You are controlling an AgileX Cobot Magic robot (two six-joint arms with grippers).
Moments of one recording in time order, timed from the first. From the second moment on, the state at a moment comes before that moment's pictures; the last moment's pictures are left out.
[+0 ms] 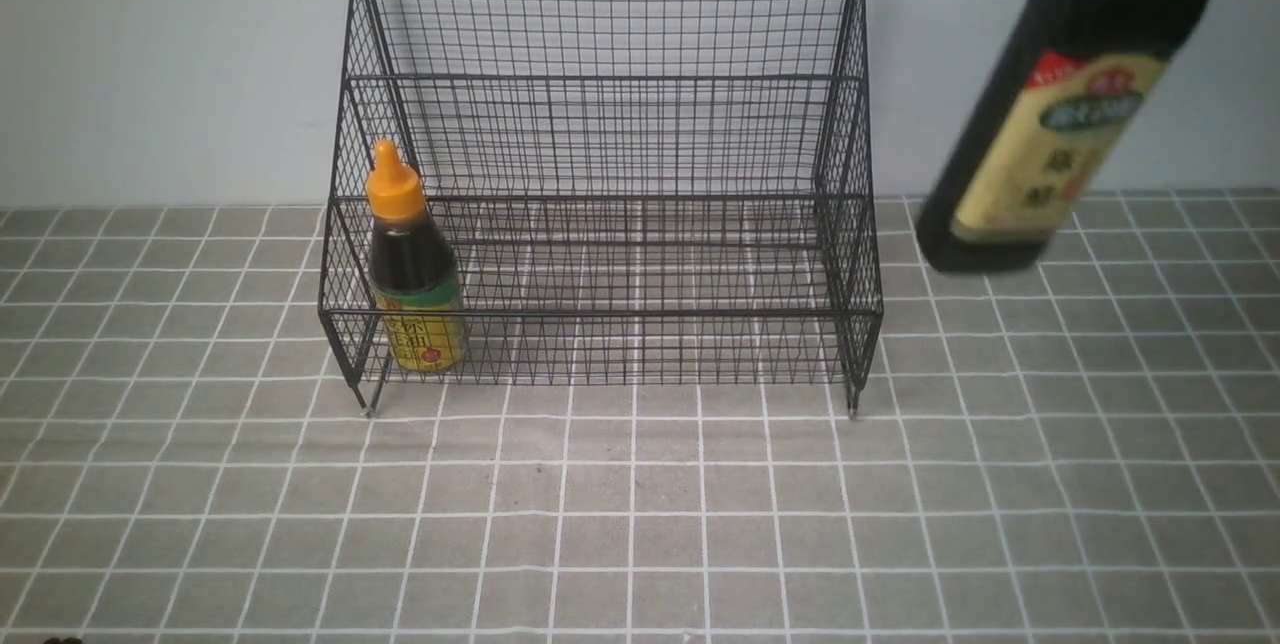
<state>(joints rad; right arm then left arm) 0.13 1.39 -1.52 0.60 0.79 -0.48 -0.07 -0.01 0.02 0.06 0.39 -0.06</state>
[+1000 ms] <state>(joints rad) 0.39 1.73 -1.53 0.52 0.60 -0.41 -0.07 -0.01 0.02 0.06 0.39 -0.06</state>
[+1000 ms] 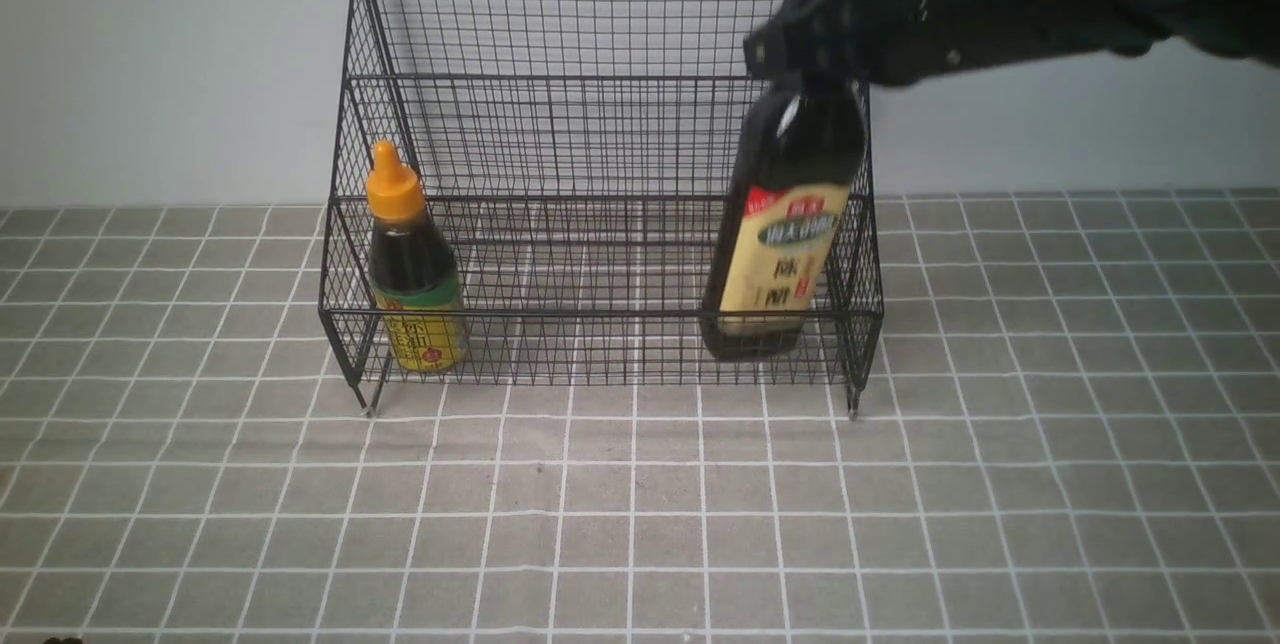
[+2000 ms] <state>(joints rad) 0.39 1.51 -1.54 0.53 0.66 -0.33 -0.07 -0.01 0.02 0.06 0.39 -0.06</state>
